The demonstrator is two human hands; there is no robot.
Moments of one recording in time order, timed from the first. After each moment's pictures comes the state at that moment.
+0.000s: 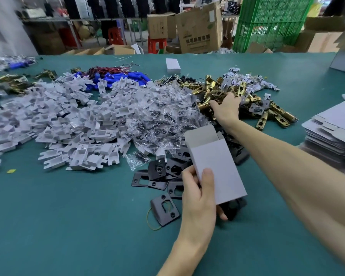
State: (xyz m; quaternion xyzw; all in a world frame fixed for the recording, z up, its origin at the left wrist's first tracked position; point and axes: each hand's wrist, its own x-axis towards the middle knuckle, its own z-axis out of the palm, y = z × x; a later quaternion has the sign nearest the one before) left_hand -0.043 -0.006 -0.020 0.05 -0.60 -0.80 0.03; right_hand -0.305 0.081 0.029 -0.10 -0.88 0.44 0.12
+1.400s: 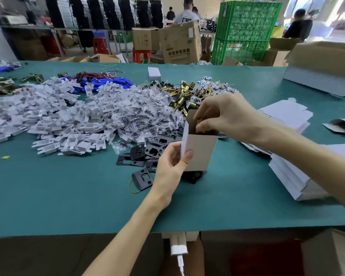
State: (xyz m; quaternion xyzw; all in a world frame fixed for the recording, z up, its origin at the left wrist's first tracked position) left_hand -0.035 -0.013 -0.014 -0.07 -0.62 -0.78 0.05; right_hand -0.074 0.153 0.137 0.26 -0.91 0.30 0.08
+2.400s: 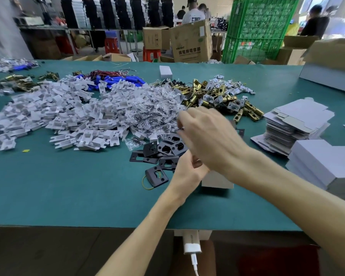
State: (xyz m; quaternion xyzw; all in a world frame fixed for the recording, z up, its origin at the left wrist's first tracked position) left_hand -0.037 -0.015 -0.025 -0.10 -0.72 -0.69 -0.01; right_hand -0.034 0.072 0.108 0.30 -0.93 0.03 0.23
